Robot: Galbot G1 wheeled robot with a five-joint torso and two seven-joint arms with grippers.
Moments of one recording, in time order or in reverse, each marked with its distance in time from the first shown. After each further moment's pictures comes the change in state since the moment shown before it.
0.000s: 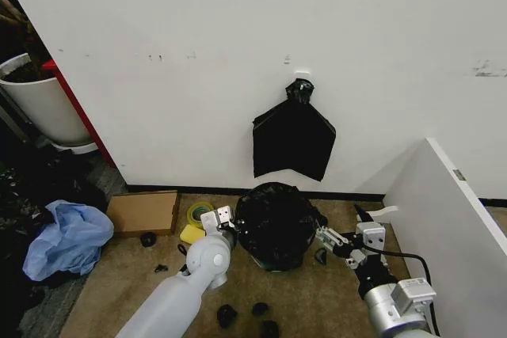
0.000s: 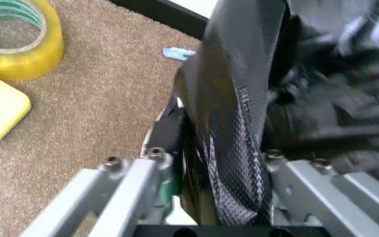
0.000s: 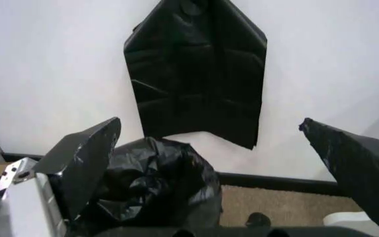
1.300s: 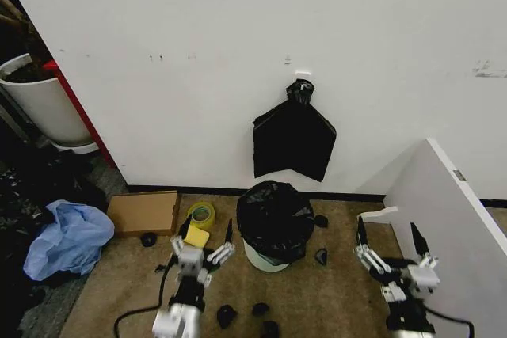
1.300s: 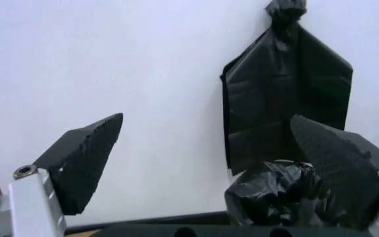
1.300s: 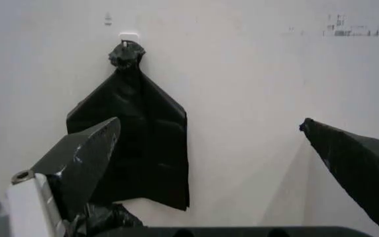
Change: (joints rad) left arm 0.823 -0.065 -0.279 -0.431 1.261 -0.809 0.376; right arm -0.247 0.296 0.190 -0.195 -0.226 0.726 -0.149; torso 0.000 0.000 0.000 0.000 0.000
